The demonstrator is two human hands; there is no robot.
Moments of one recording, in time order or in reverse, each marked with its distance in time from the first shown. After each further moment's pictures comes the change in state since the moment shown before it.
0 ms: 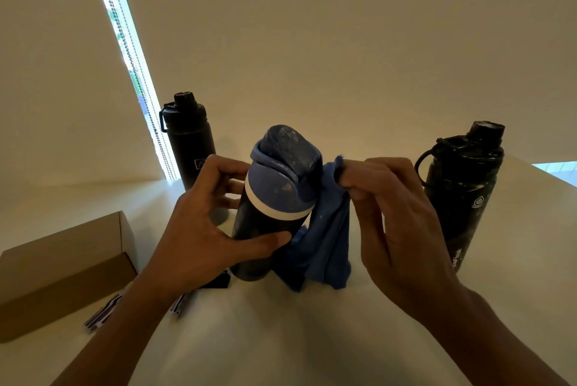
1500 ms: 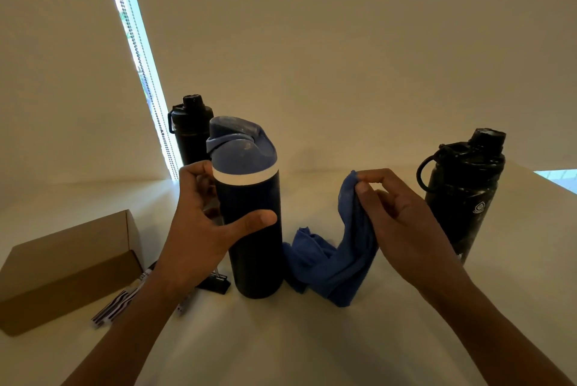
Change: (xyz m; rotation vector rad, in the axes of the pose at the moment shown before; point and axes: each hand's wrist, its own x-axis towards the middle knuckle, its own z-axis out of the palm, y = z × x) left_hand -0.007 -0.016 0.005 -0.242 0.187 -0.319; right_hand 0.005 0.014 -0.007 0.201 -0.170 0.688
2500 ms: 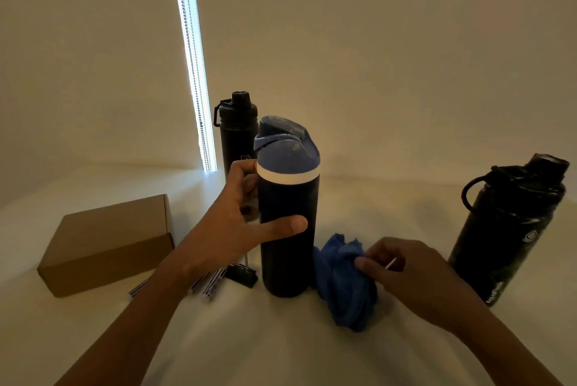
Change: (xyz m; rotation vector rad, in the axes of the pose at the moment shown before) left_hand 0.004 -0.002 -0.024 0.041 -0.200 -0.080; right_hand -0.006 0.034 0.016 -0.498 -0.340 0.145
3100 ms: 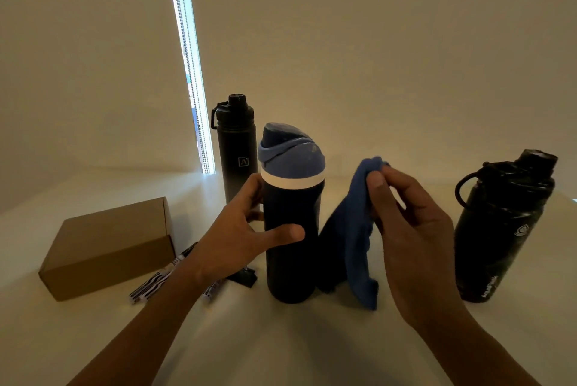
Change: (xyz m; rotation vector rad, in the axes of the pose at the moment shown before) left_hand -0.003 -0.010 0.011 0.013 -0.041 -0.013; right_hand -0.017 -0.081 -0.004 0.920 0.517 -0.280
